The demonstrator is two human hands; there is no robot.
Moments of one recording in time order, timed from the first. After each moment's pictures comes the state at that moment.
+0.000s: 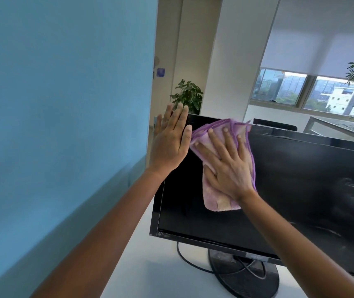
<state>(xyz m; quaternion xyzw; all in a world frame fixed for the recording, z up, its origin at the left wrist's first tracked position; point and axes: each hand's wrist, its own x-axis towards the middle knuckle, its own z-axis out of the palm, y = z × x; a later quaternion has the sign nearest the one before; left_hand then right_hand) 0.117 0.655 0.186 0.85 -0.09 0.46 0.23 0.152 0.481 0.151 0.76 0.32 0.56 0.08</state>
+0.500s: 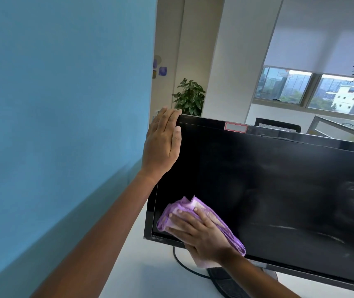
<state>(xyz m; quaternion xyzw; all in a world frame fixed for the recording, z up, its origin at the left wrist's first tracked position) 0.120 0.652 0.183 0.82 -0.08 0.49 0.28 0.131 0.475 0.002 0.75 0.46 0.39 0.27</state>
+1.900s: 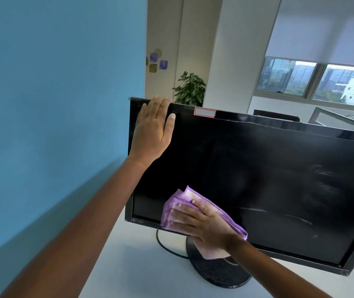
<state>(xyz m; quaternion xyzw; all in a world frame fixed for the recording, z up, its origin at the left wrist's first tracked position) 0.110 0.606 0.193 0.87 -0.04 0.46 0.17 0.136 0.400 0.007 0.71 0.51 0.38 0.30</state>
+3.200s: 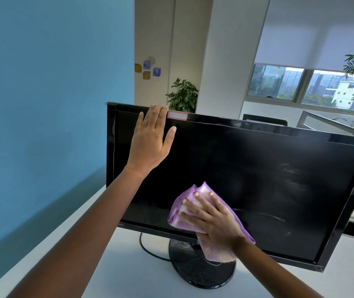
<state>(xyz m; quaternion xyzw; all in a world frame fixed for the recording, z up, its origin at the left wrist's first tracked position) 0.111 0.557 0.188 0.89 -0.04 0.45 0.10 0.139 0.333 0.023 0.75 0.42 0.43 0.27</state>
